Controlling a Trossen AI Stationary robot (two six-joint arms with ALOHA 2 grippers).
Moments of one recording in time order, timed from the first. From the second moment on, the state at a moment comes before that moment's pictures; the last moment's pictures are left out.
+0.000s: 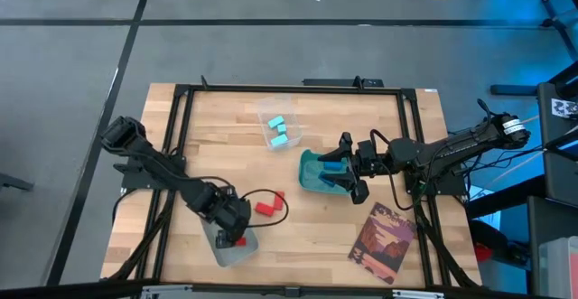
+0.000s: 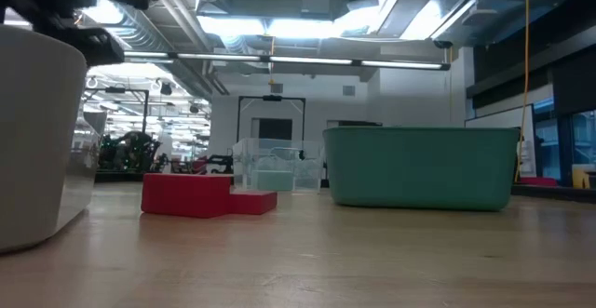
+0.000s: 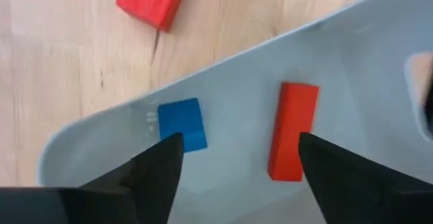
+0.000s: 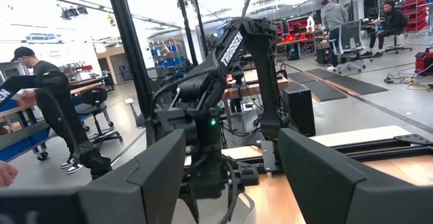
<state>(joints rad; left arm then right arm) -0.57 1.57 1.05 -0.75 -0.05 -0.72 0.25 1.15 0.68 0.62 0.13 0.20</state>
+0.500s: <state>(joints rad) -0.57 1.70 1.05 -0.74 -0.11 -0.70 0.25 1.15 0.68 0.62 0.13 0.20</state>
